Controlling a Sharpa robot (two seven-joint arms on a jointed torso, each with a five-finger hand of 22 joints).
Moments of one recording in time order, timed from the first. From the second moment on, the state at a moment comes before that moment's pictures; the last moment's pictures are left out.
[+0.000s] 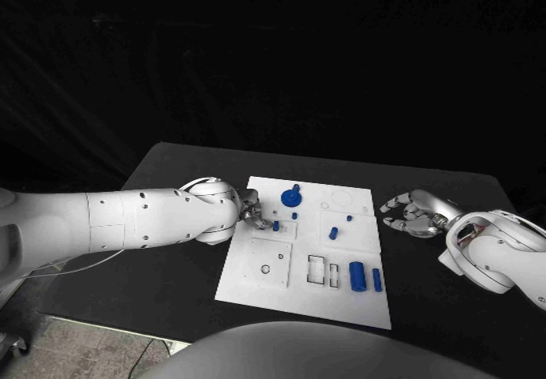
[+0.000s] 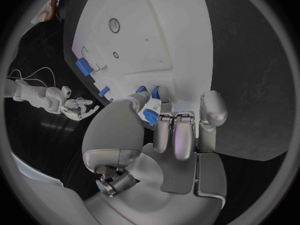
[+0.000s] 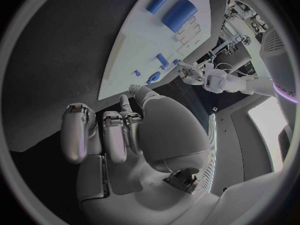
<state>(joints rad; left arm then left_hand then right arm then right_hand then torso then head) 1.13 -0.78 -0.20 1.47 -1.20 -0.12 -0.57 0.98 -0.09 0.35 0.29 0.22 1.00 0.04 0.38 1.15 1.47 -0.02 1.56 1.31 1.47 -0.06 1.57 1.31 0.09 1.27 0.05 1.21 1.31 1.08 -0.90 -0.11 1.47 -1.26 -0.29 -0.11 1.33 0.00 0.28 0.07 0.40 0.79 0.13 0.18 0.26 1.47 0.03 1.57 1.31 1.47 -0.03 1.57 1.31 0.04 1.45 0.09 1.36 1.31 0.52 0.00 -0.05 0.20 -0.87</state>
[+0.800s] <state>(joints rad) 1.13 -0.77 -0.20 1.45 -1.19 -0.13 -0.57 0.80 0.02 0.09 0.29 0.11 1.03 0.03 0.44 1.21 1.47 -0.02 1.56 1.31 1.47 -0.06 1.57 1.31 0.09 1.29 0.05 1.21 1.31 1.08 -0.90 -0.11 1.47 -1.26 -0.29 -0.11 1.33 0.00 0.28 0.07 0.40 0.79 0.13 0.18 0.26 1.47 0.03 1.57 1.31 1.47 -0.03 1.57 1.31 0.04 1.45 0.09 1.36 1.31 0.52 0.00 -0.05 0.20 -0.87</state>
